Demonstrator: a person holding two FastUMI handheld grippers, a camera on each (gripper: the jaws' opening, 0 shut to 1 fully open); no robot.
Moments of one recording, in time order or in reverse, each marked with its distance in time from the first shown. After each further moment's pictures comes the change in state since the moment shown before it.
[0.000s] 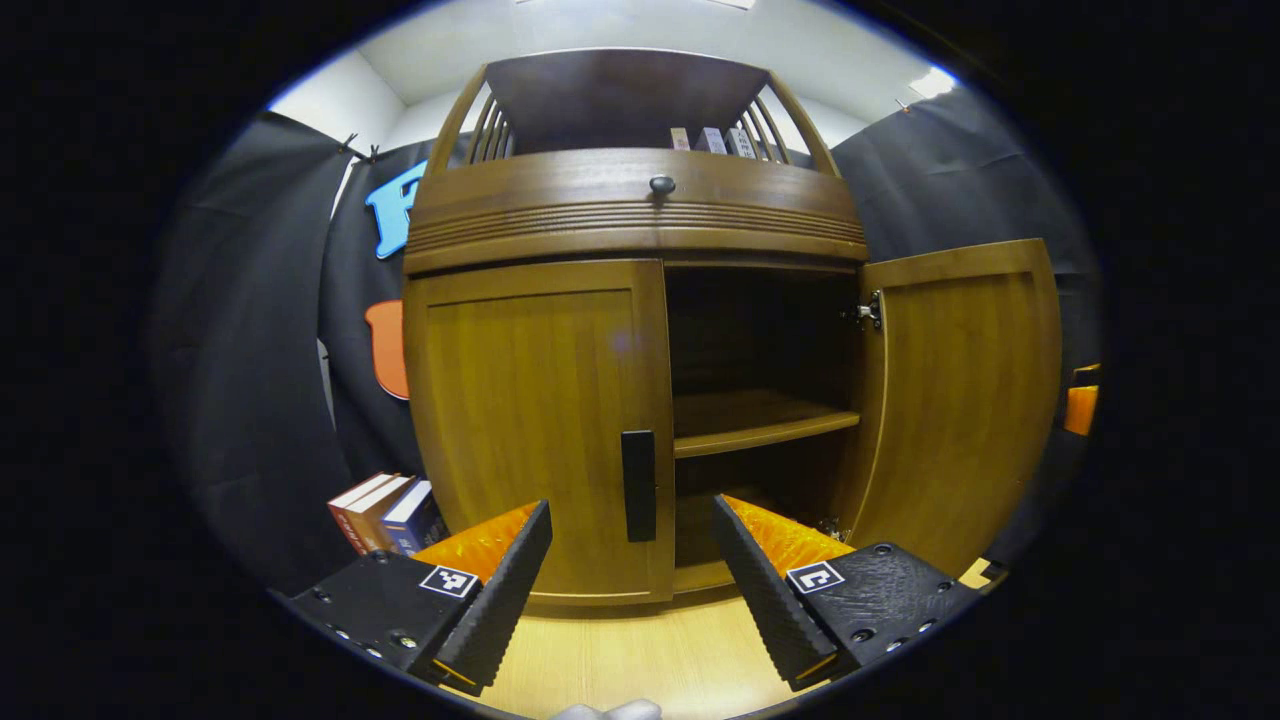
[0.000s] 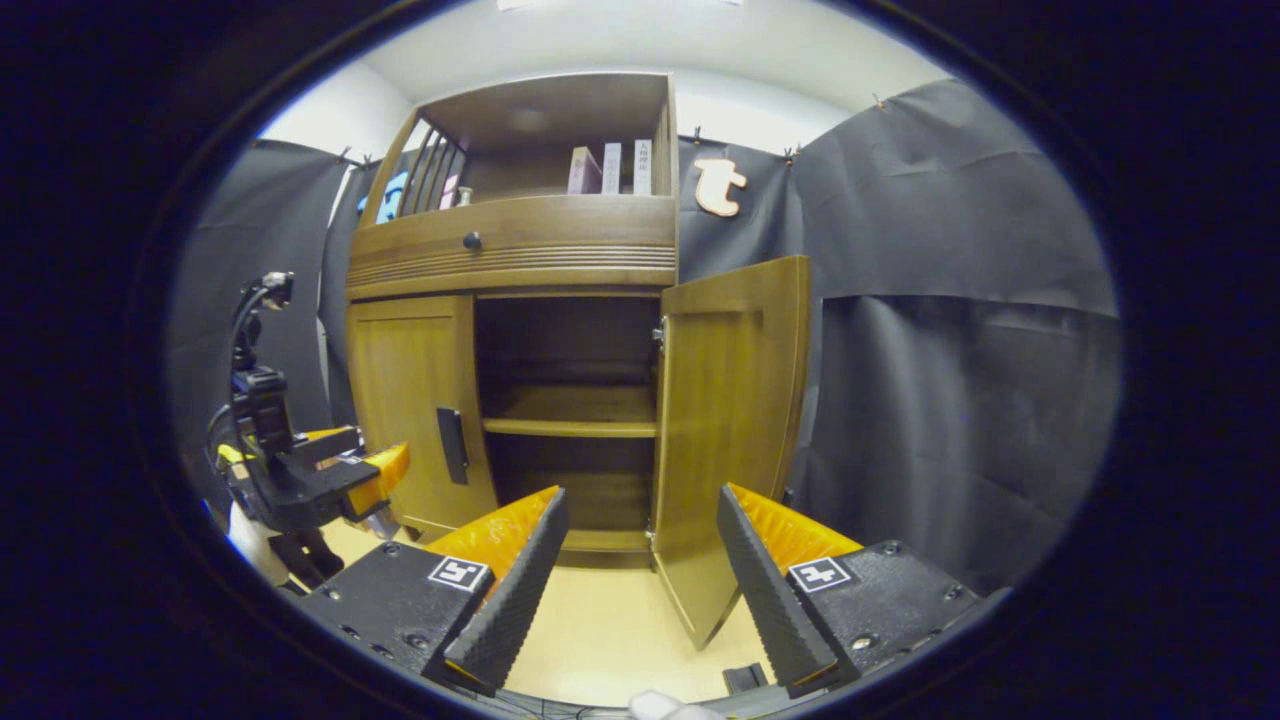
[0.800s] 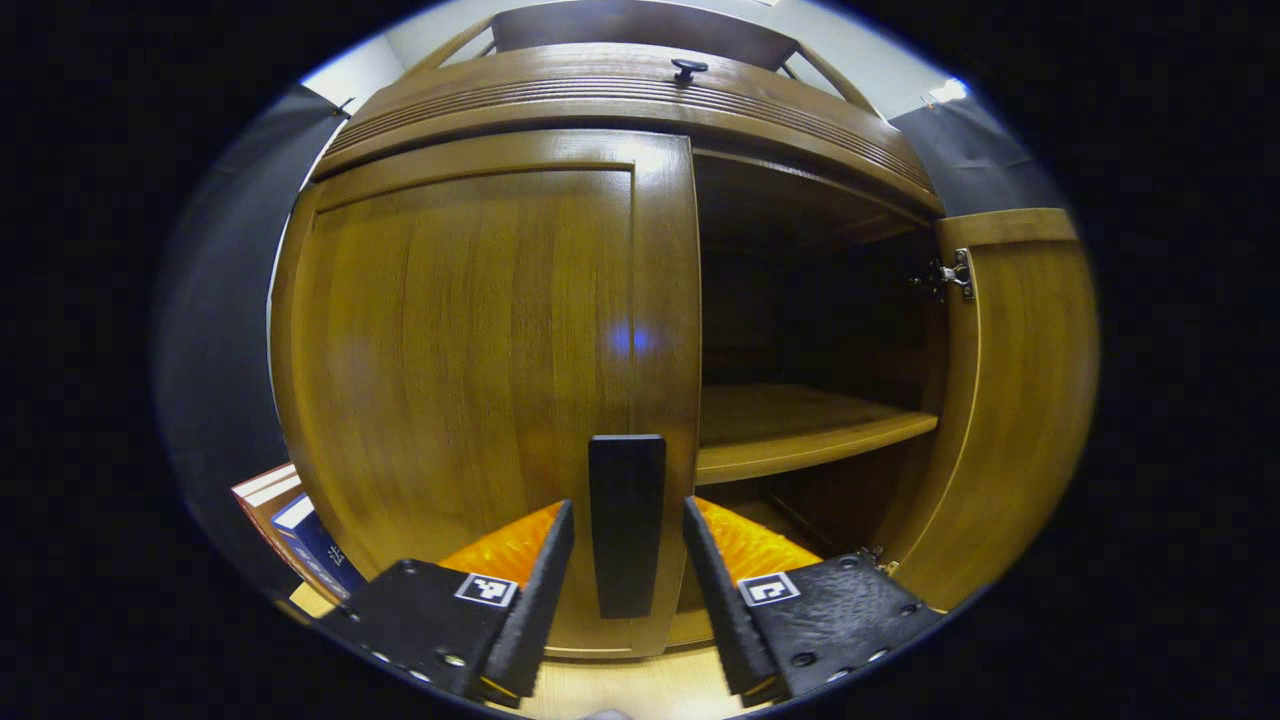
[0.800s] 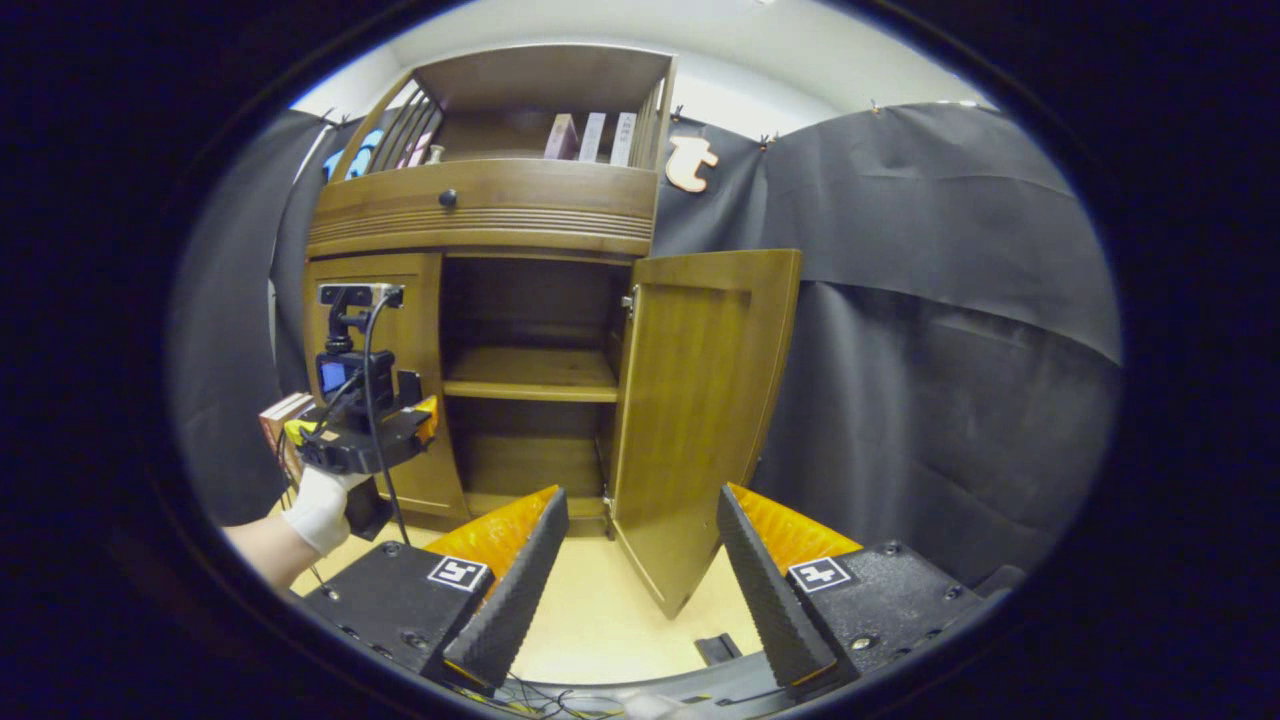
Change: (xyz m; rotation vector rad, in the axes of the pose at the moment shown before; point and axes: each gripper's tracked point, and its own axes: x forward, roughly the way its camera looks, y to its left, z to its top) left arm 0.136 0.001 -0.035 -0.036 0.008 -0.008; right arm -0.009 -0.008 -0.013 -0.048 0.103 -0.157
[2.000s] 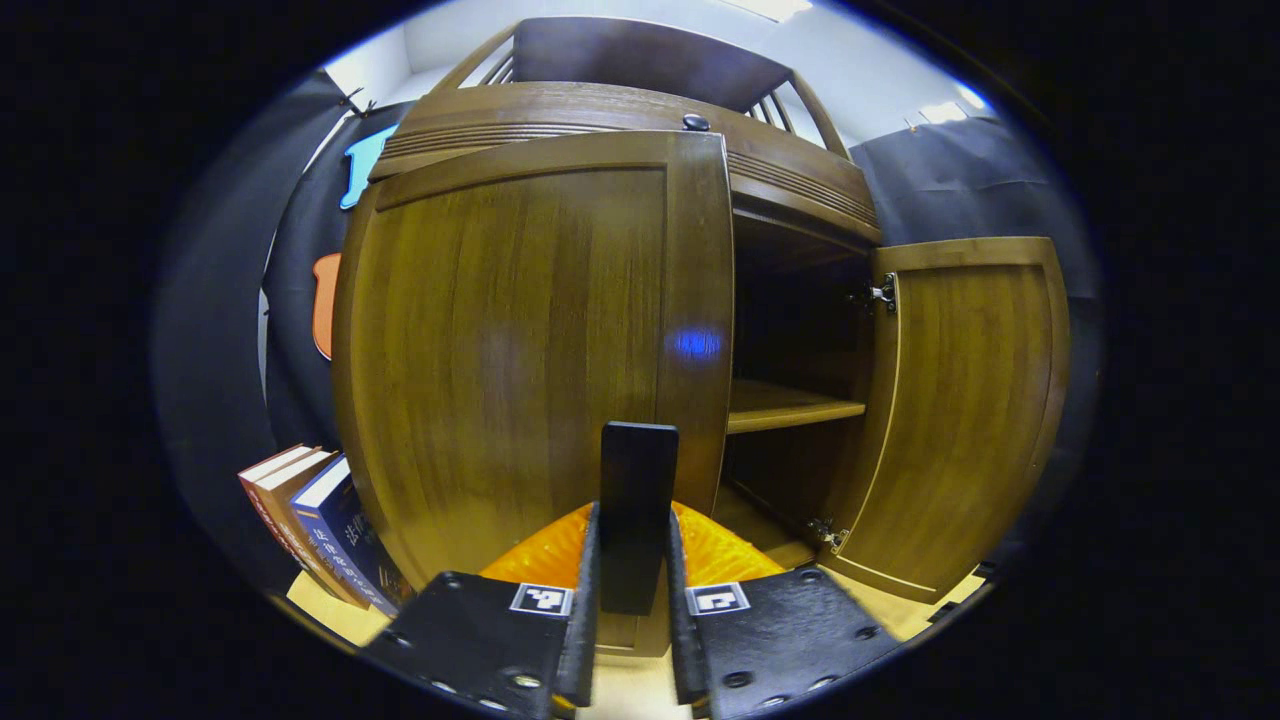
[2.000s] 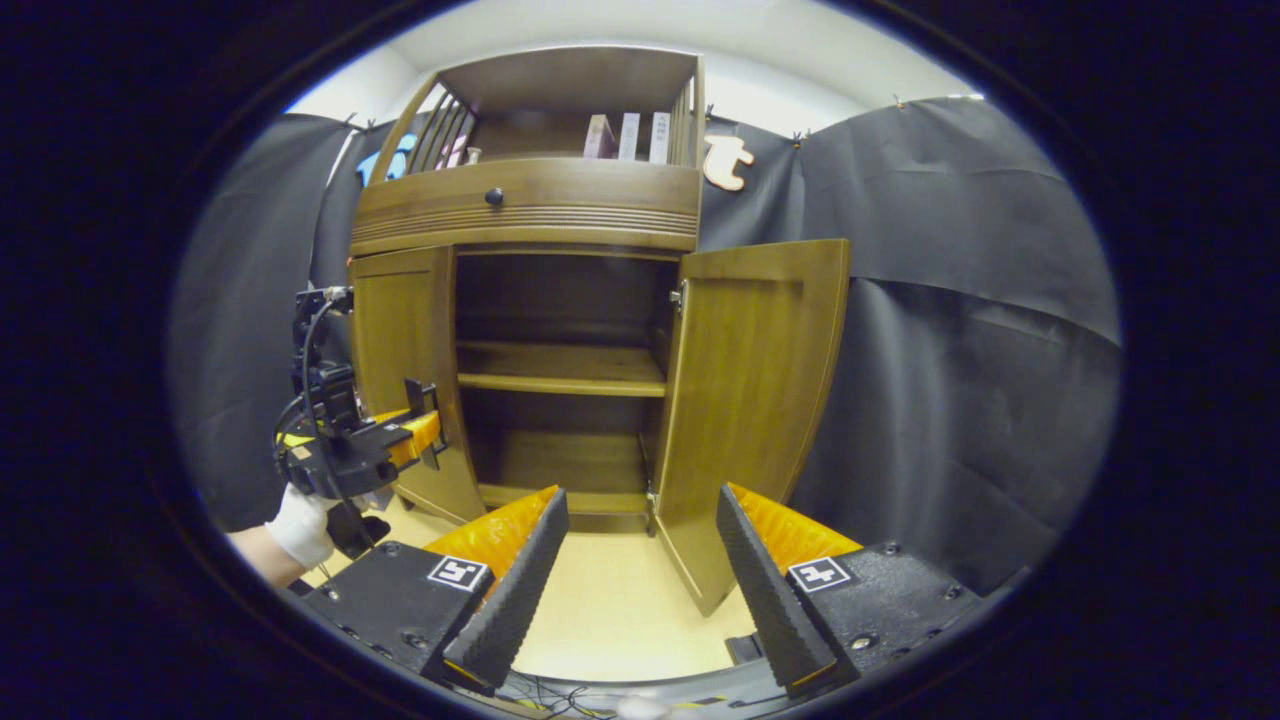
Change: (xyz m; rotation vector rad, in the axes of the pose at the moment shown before) left arm -0.088 0.009 -0.008 -0.033 -0.014 -0.128; right arm -0.008 0.020 -0.005 -0.013 0.000 0.137
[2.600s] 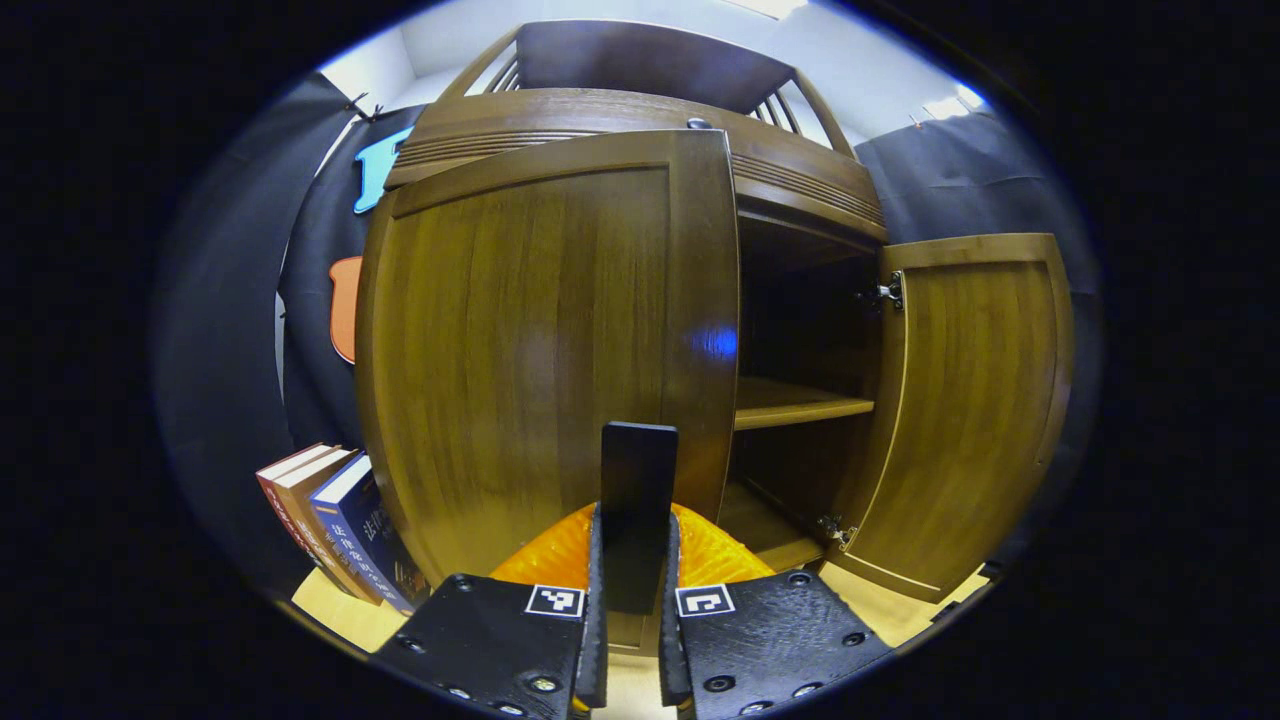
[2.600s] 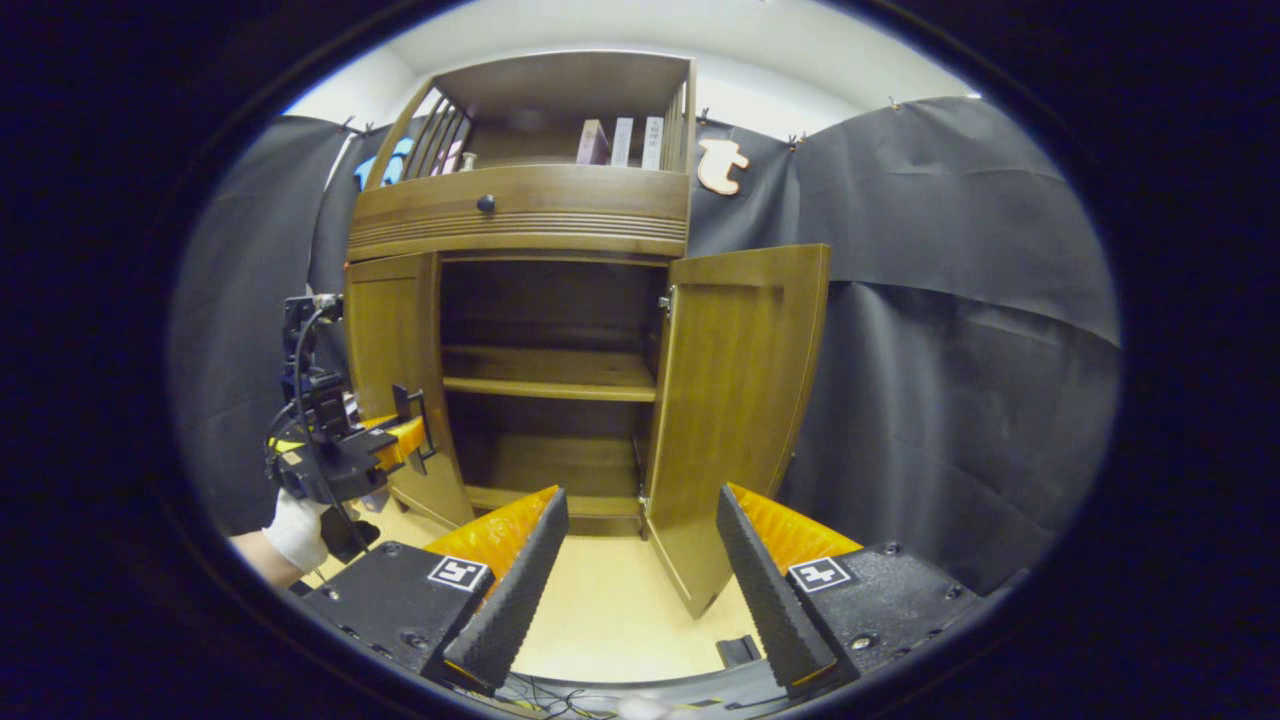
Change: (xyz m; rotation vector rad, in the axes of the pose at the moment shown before) left arm -0.016 0.005 -0.001 -0.001 0.017 0.041; right arm 0.004 -0.006 0.004 0.006 -0.012 -0.007
